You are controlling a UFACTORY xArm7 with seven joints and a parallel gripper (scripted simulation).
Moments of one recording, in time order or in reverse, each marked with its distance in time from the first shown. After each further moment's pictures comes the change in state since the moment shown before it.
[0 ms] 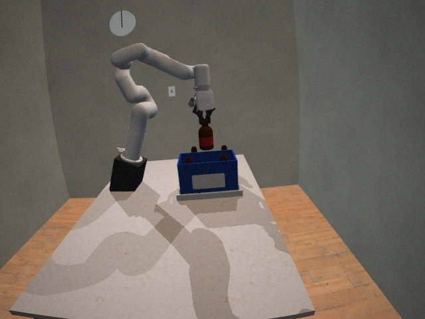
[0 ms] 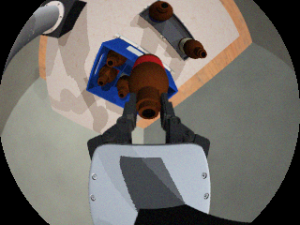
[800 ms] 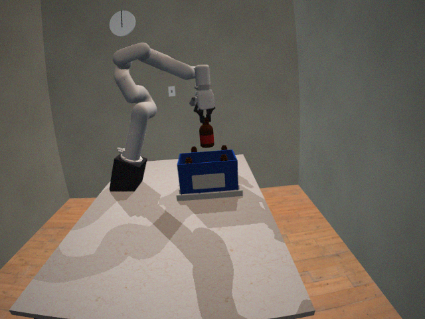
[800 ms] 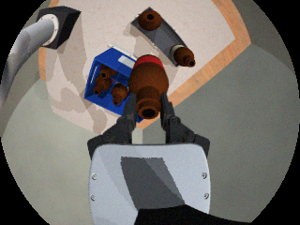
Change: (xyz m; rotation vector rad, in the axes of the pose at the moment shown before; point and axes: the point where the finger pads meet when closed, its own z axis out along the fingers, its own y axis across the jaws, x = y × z) arm 0.037 0.033 0.000 0.001 0.000 0.001
